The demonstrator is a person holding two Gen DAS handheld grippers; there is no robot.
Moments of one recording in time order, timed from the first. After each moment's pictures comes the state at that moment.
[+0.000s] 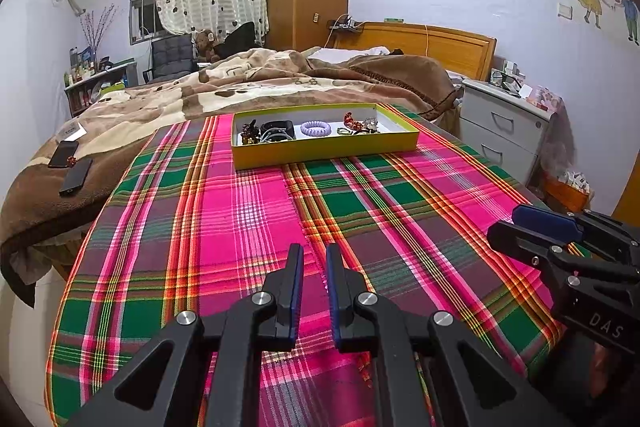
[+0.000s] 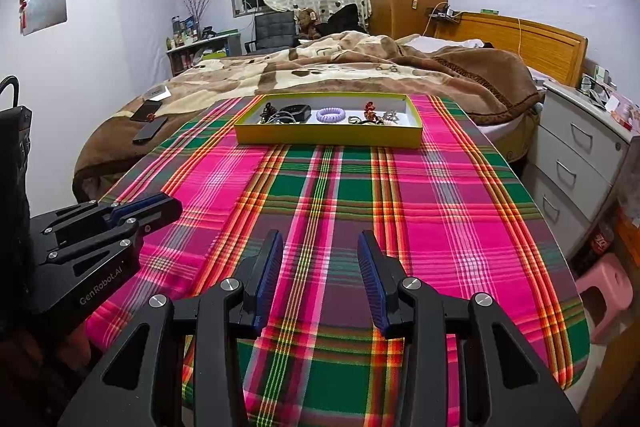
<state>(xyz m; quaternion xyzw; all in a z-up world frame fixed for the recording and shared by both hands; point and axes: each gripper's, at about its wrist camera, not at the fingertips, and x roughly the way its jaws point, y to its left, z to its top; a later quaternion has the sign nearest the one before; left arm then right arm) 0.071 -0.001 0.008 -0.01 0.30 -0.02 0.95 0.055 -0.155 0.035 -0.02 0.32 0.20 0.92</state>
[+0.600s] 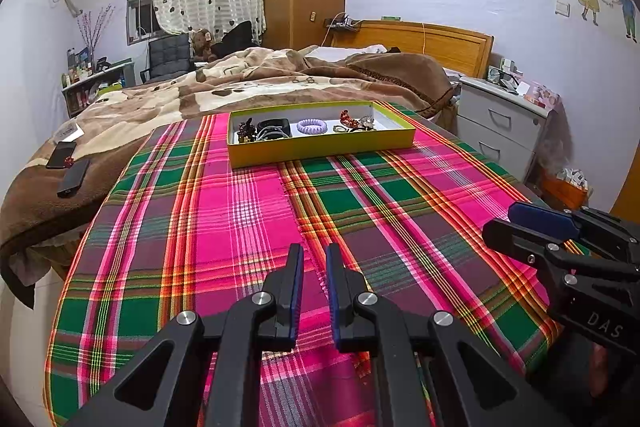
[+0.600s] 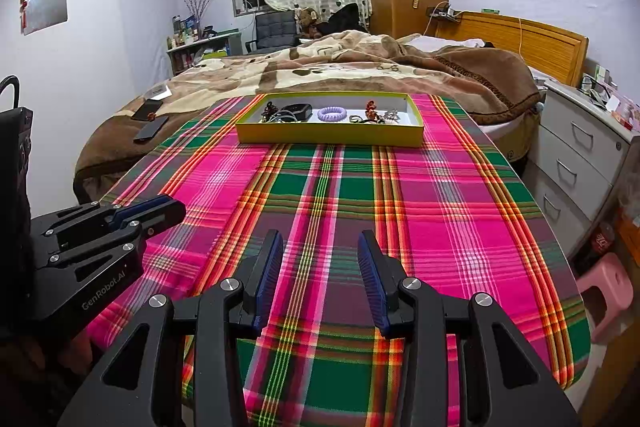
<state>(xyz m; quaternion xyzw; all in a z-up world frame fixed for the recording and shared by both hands) 0.070 -0.007 0.006 -0.01 0.31 -0.02 0.95 0.054 -0.154 0.034 -0.02 0.32 0.20 0.92</state>
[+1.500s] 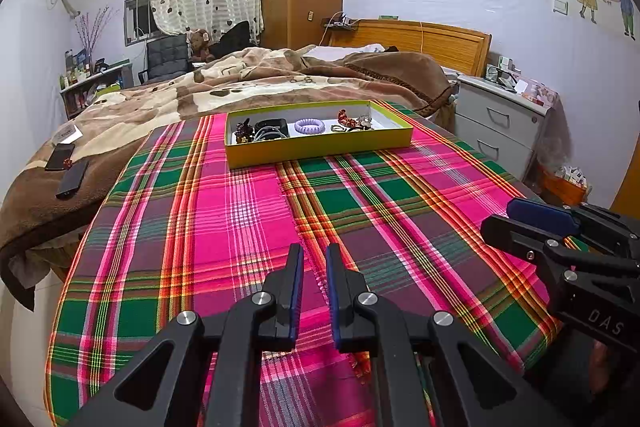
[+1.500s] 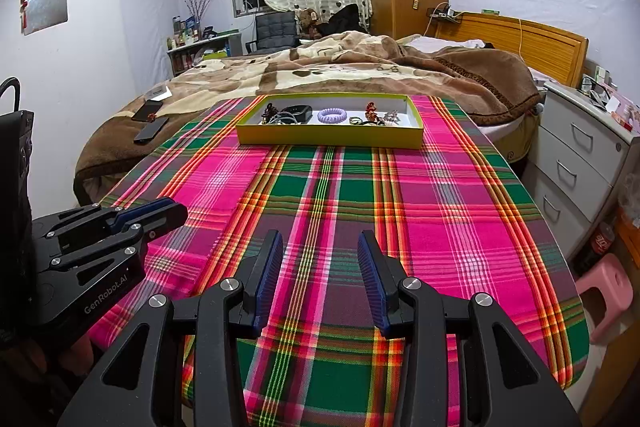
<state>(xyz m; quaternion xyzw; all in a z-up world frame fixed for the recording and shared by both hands) 0.071 -0.008 0.006 -0.01 0.31 -0.03 0.95 0.053 -0.153 0.034 -0.02 0.32 0.20 0.92</state>
